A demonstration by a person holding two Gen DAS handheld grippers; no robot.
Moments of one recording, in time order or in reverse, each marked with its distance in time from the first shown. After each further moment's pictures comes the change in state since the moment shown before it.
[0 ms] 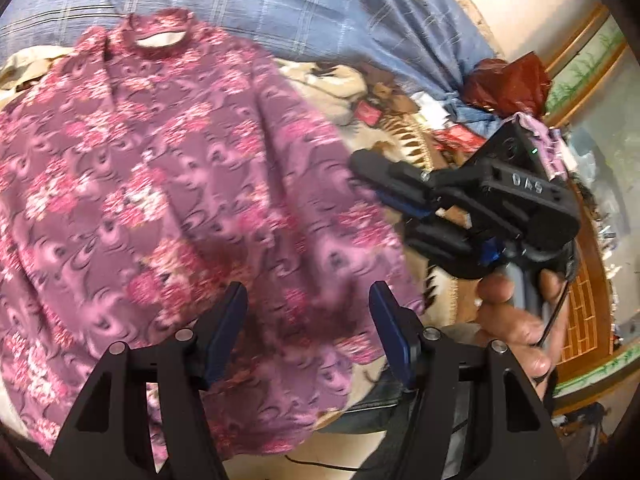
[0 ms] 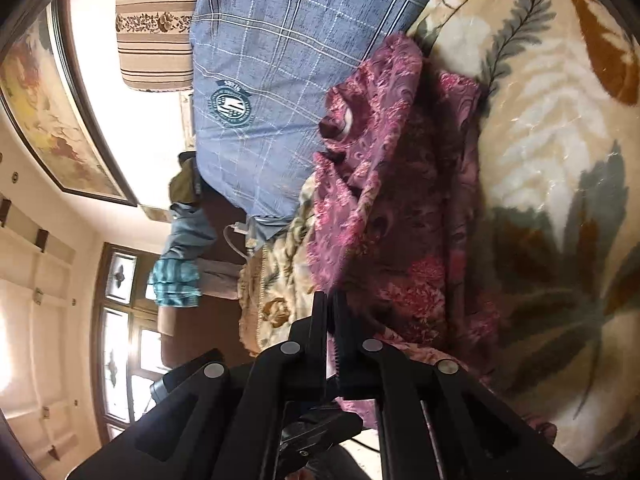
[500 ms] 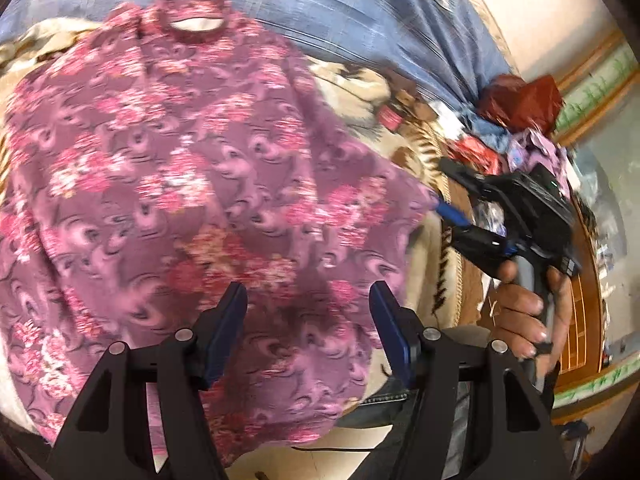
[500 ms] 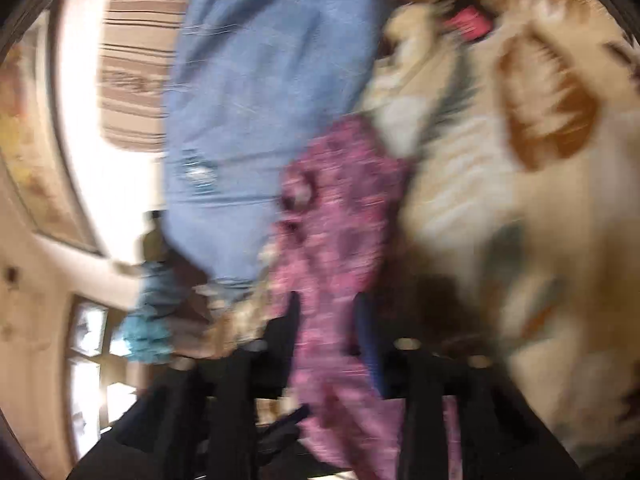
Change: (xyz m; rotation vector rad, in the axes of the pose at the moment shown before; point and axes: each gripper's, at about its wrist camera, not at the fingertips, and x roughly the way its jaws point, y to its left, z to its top) left arm -0.005 0.027 -0.007 -0.054 0.017 0.010; right arm -0.055 -0.011 0.010 0.041 -0.240 -0.235
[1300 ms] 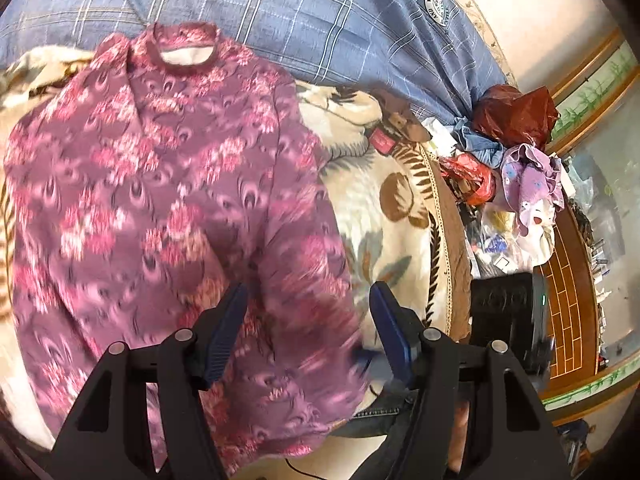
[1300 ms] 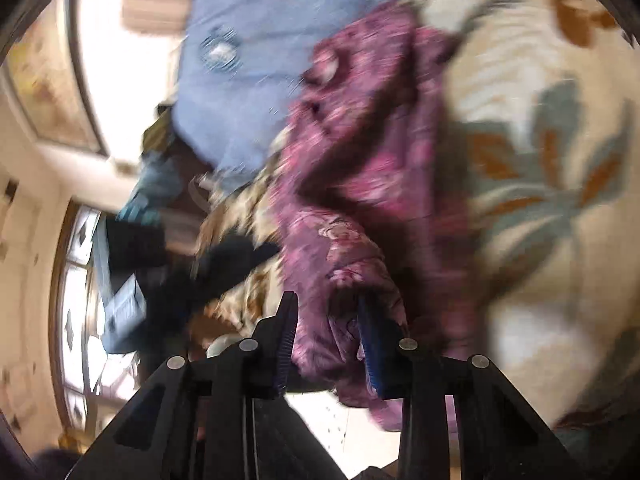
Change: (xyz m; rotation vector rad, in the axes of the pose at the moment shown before) left arm -0.018 0.000 0.048 -0.008 -0.012 -0.005; right arm 0.033 0.015 -0.090 -0.222 0.325 0.085
